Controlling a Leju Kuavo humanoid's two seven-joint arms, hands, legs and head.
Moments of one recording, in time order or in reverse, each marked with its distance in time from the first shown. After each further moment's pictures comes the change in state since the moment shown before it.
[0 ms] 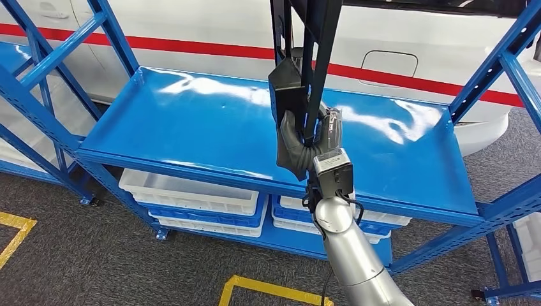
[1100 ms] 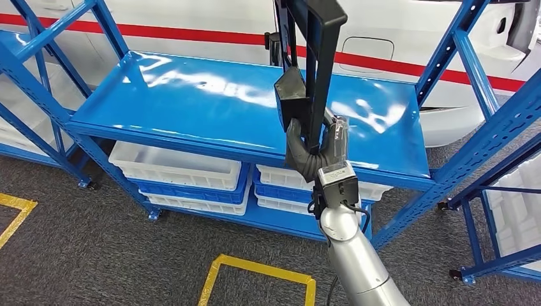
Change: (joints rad) left arm -0.008 0.005 0.001 -0.007 -0.007 -0.013 -0.008; right arm 0.041 -0.015 -0.011 -0.041 0.032 0.002 -0.013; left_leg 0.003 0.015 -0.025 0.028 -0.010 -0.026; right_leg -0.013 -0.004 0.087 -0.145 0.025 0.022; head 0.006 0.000
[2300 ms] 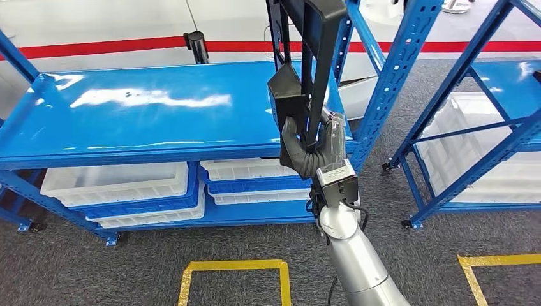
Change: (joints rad) left arm -0.001 -0.003 0.015 -0.001 -0.008 0.025 0.037; right arm -0.006 0.016 -0.003 -0.014 0.003 0.042 -0.002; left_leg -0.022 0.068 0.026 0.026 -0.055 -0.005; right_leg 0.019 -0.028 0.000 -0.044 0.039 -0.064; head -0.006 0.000
